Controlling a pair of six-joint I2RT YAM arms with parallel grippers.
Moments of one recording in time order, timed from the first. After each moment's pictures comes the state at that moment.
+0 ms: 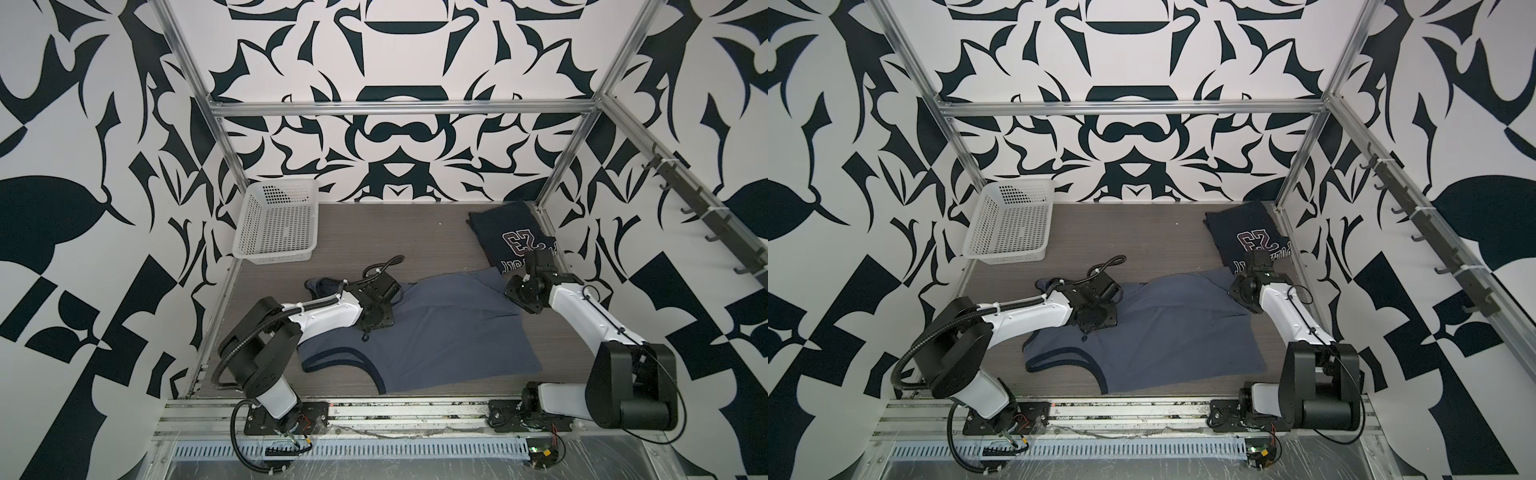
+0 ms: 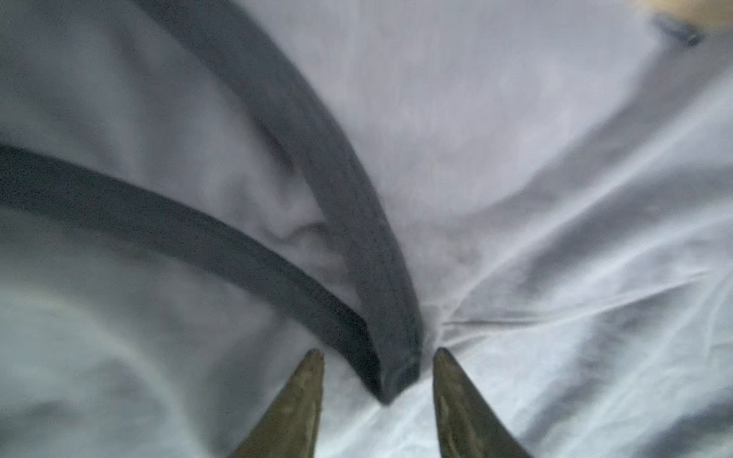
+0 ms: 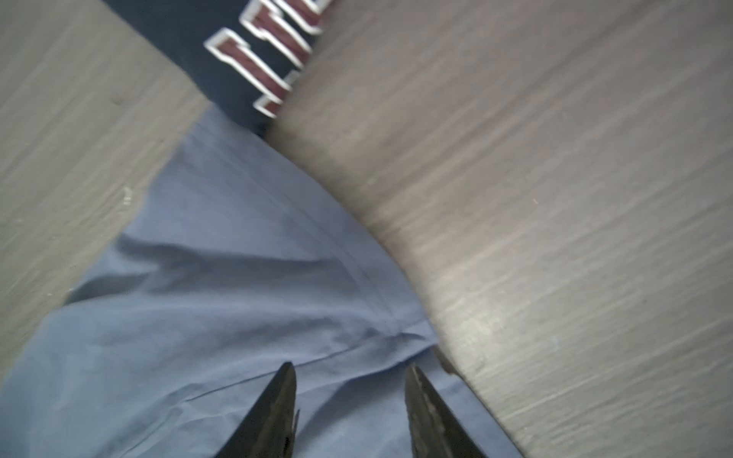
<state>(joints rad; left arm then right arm) -0.82 1.59 0.94 -0.54 -0.09 -0.88 -0.03 1.34 0.85 -0.66 0.01 0.56</state>
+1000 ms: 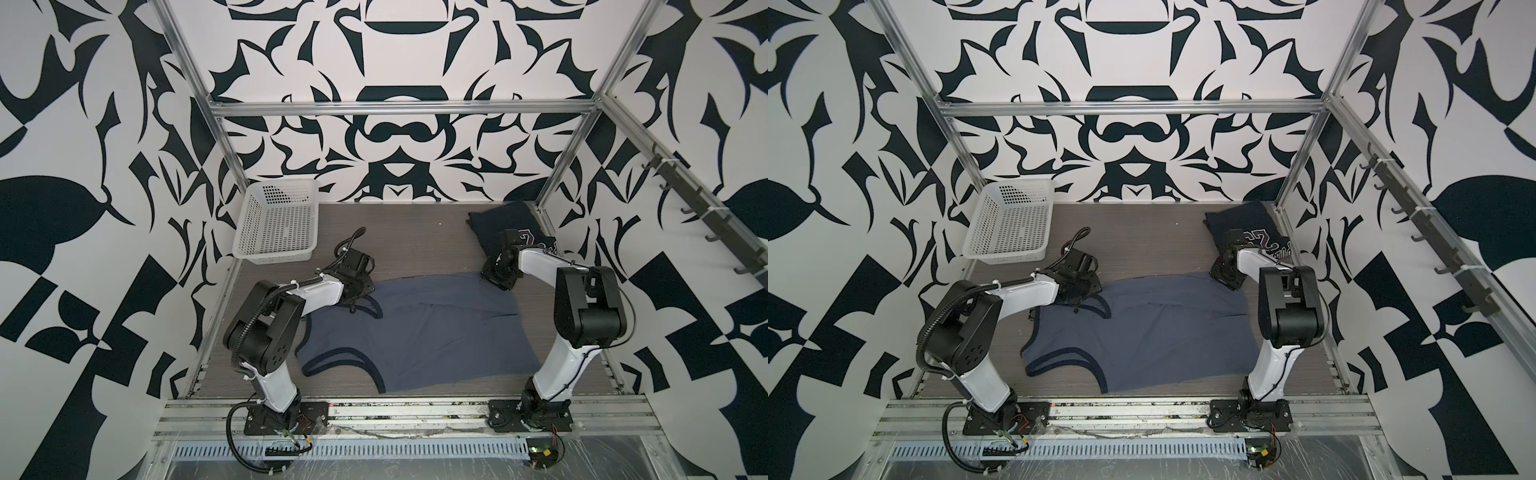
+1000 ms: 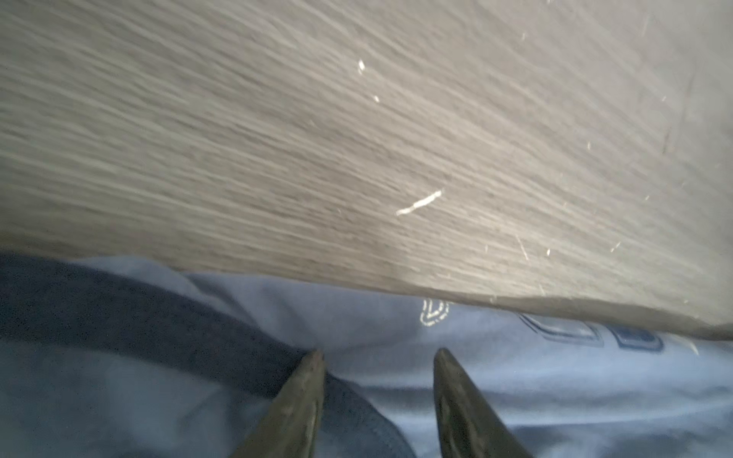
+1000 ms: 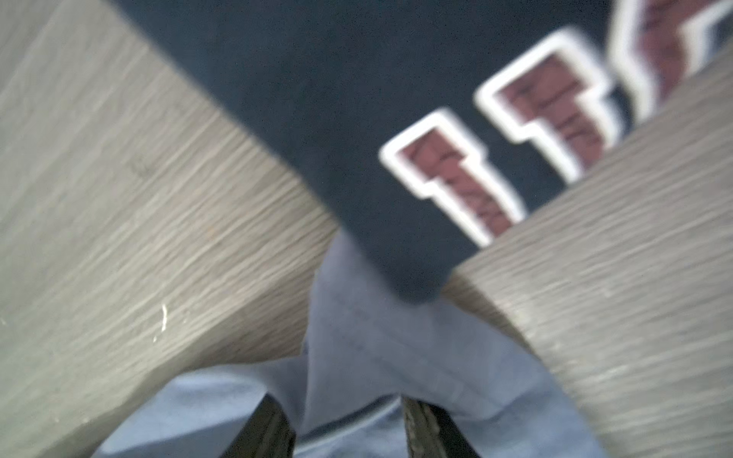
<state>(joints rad) -0.50 1.73 0.92 -0.19 -0.06 -0.85 0.01 1.83 1.13 -0.53 -0.05 0.62</state>
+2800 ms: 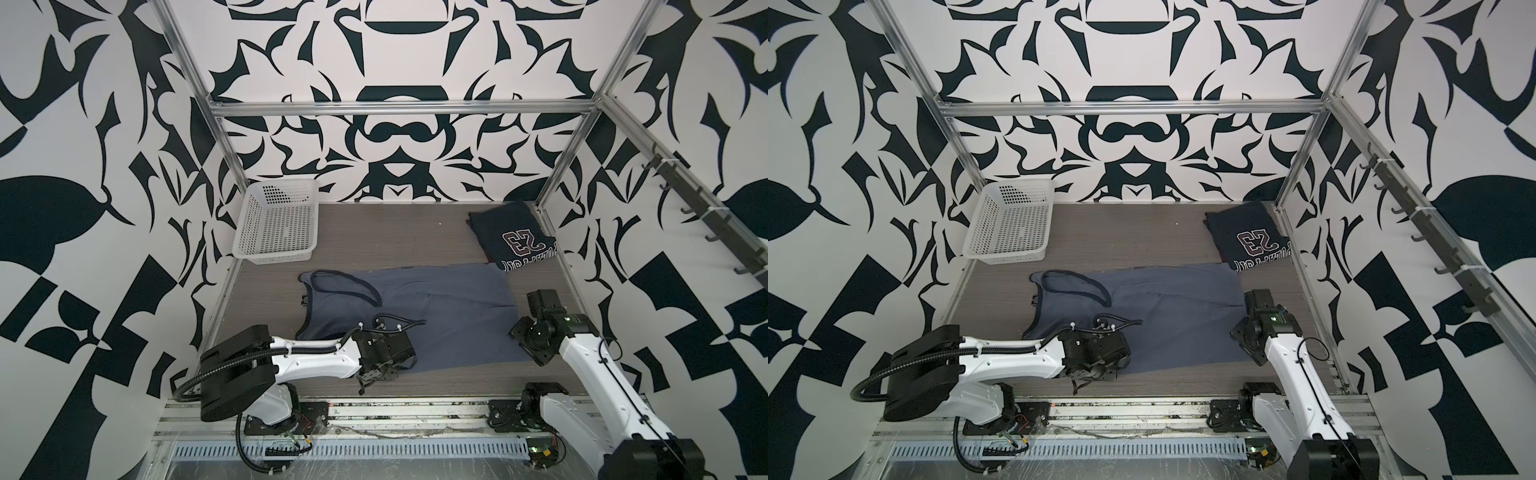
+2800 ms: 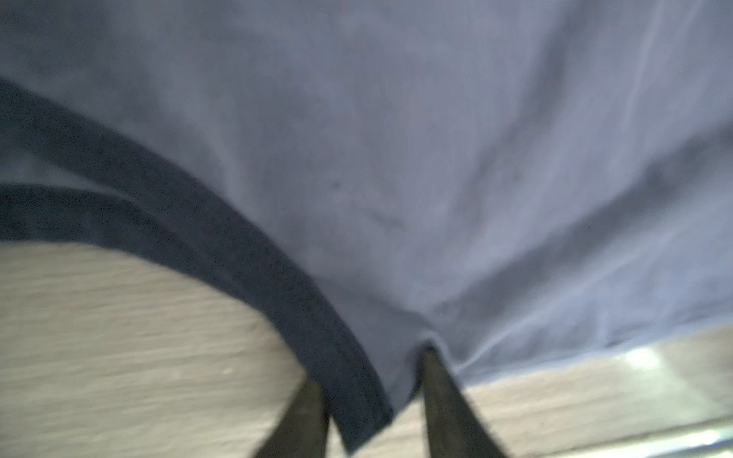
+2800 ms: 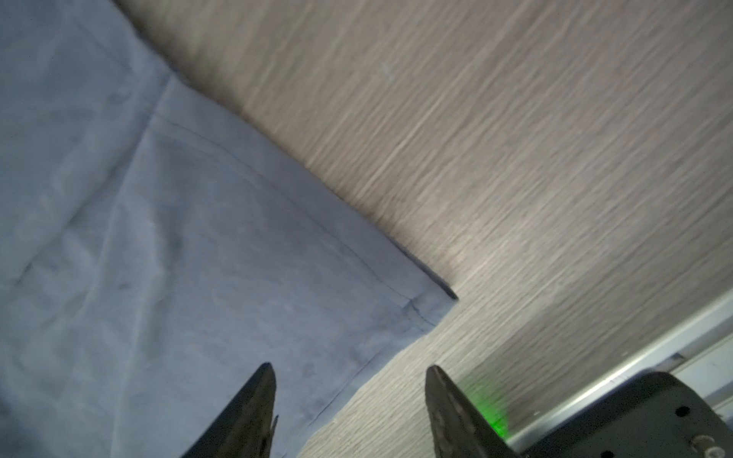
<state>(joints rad) -1.24 1.47 0.73 -0.58 -0.13 -1.15 -0.01 0.90 0.56 -1.00 0.05 0.88</state>
